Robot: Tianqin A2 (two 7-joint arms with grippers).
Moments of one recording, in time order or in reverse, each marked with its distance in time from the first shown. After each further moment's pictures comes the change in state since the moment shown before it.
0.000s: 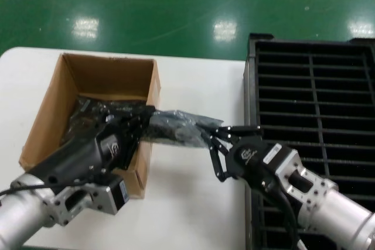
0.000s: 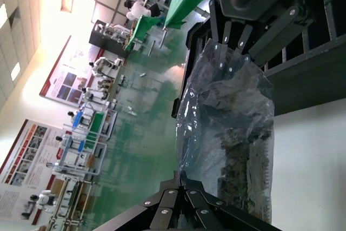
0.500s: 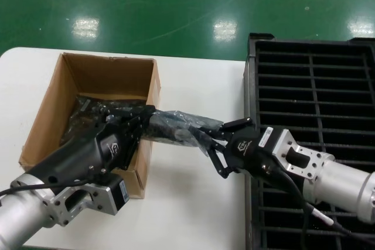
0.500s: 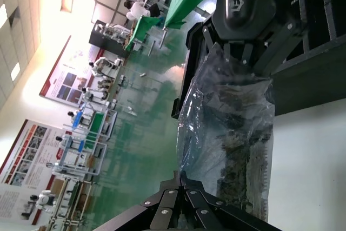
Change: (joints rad) left arm 0.000 0.000 0.000 0.000 0.000 0.000 0.000; right arm 0.210 0.004 -0.064 -0.167 -0.275 -0.288 0.316
